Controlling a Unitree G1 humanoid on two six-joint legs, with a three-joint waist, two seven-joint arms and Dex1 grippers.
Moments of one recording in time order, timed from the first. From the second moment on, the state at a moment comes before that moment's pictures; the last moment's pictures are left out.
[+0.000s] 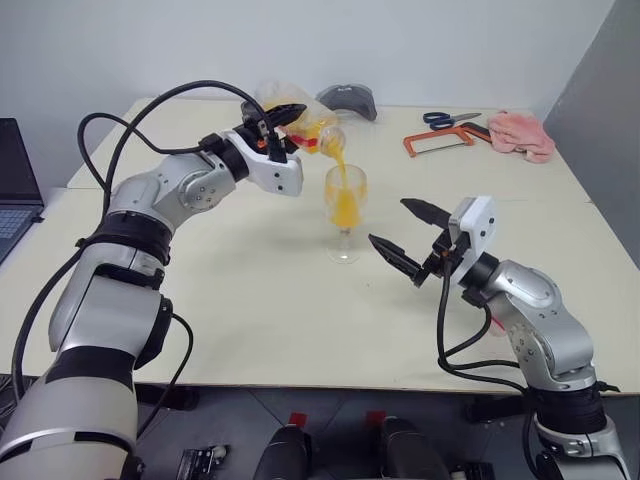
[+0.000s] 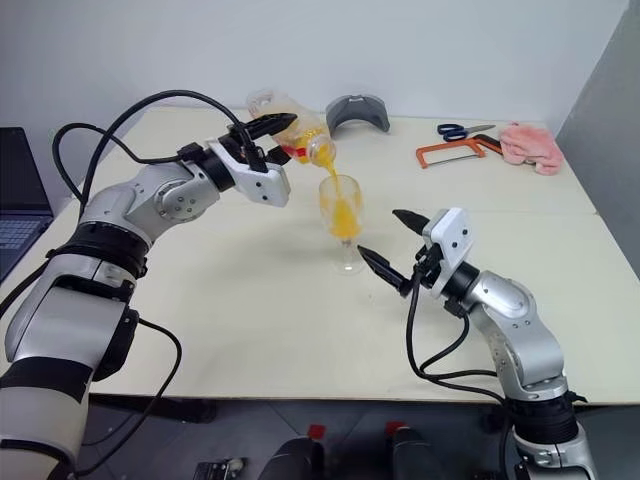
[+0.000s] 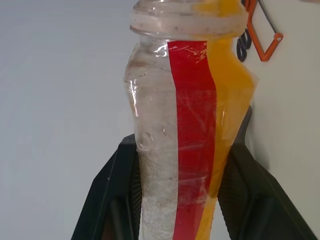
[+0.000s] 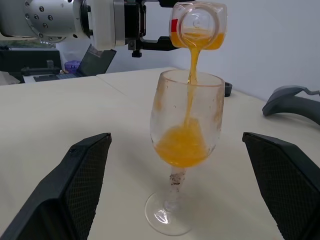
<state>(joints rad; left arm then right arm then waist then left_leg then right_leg) -1.22 0.67 -0.40 0.99 0.77 -0.85 0.04 -0.33 -0.39 0.02 -0.38 0.37 0.39 0.63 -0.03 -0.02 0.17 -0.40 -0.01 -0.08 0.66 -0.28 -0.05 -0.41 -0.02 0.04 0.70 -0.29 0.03</state>
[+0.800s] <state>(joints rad) -1.27 0.68 -0.43 1.03 0.80 -0.86 0.08 -0.33 -0.39 0.04 -0.38 0.37 0.39 0.63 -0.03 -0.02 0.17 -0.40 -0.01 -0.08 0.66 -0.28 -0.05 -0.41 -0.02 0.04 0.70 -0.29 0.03</state>
